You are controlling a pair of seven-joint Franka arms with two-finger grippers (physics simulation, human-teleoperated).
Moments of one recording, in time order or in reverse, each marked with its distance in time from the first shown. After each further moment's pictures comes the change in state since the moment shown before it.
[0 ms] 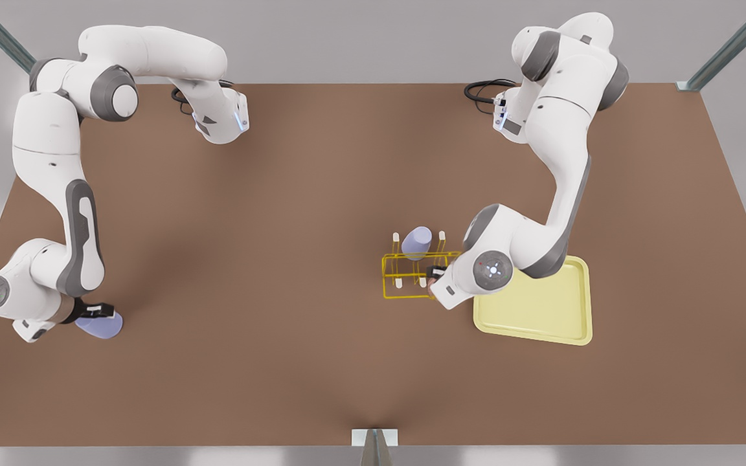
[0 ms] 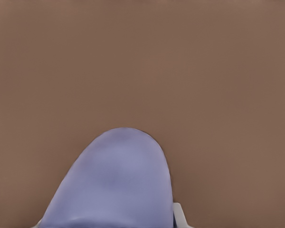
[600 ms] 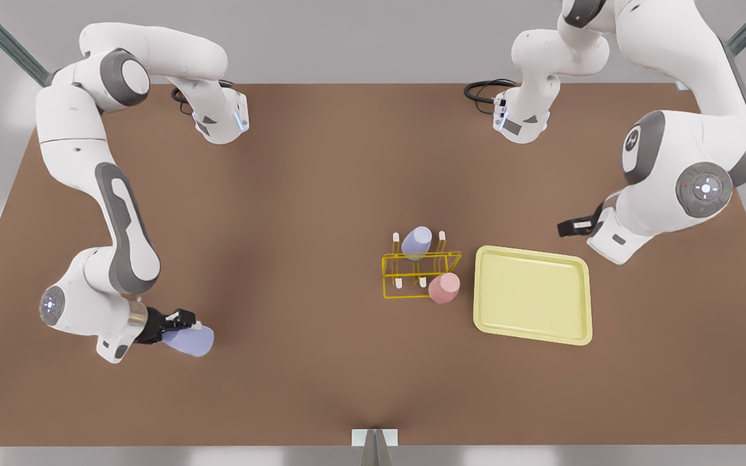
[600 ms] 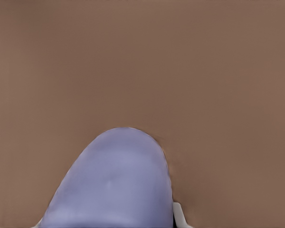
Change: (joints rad) left arm 0.160 -0.430 0.186 -0.081 0.007 -0.354 0.104; right arm 0.018 -0.020 0.406 0.044 0.121 -0.078 0.008
